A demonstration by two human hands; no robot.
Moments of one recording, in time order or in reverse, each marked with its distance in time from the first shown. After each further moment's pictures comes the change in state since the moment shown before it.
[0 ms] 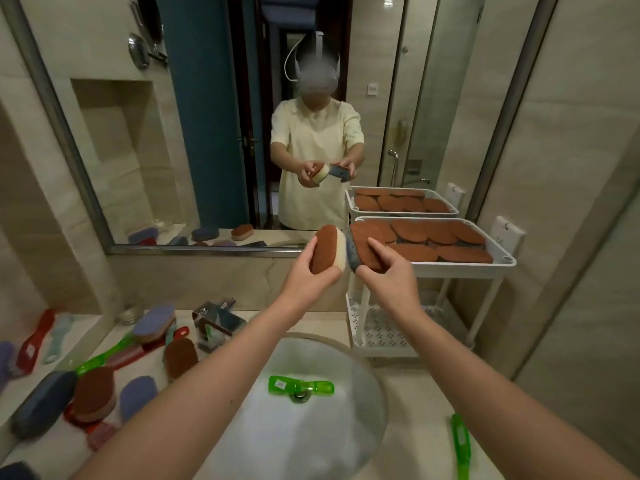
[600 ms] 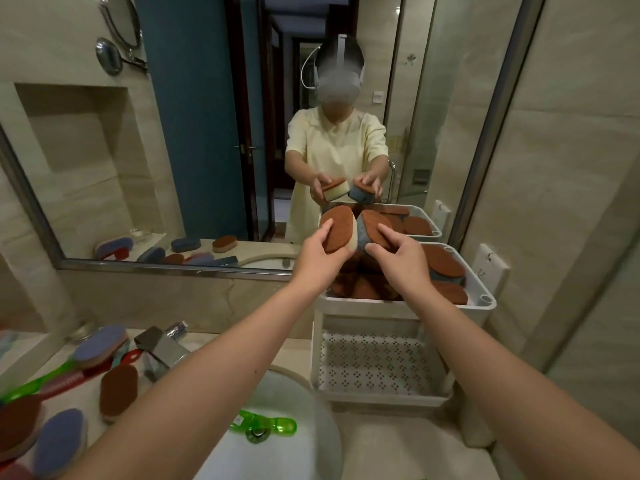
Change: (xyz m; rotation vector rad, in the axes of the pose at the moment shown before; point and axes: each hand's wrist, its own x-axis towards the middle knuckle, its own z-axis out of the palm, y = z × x) left_hand 0.117 0.037 0.120 0.119 0.144 0.105; right_hand 0.151 0.054 -0.090 -0.137 -0.012 -0.055
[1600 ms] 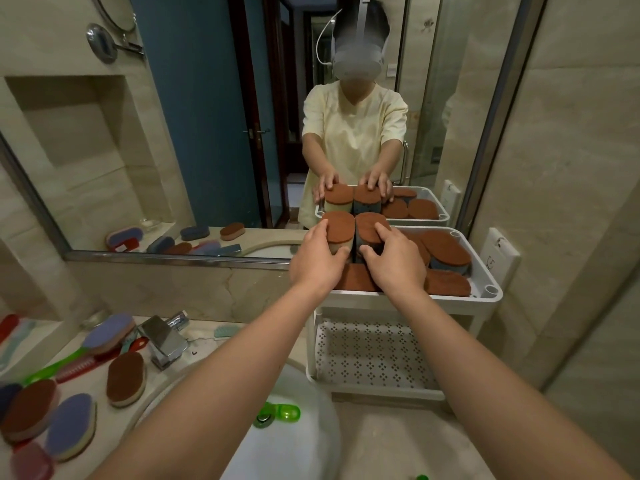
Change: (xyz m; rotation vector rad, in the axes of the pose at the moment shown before) left_hand 0.012 -0.026 0.037 0.607 0.149 -0.013; right_hand 0.013 0.037 0.016 -0.489 0.024 -0.020
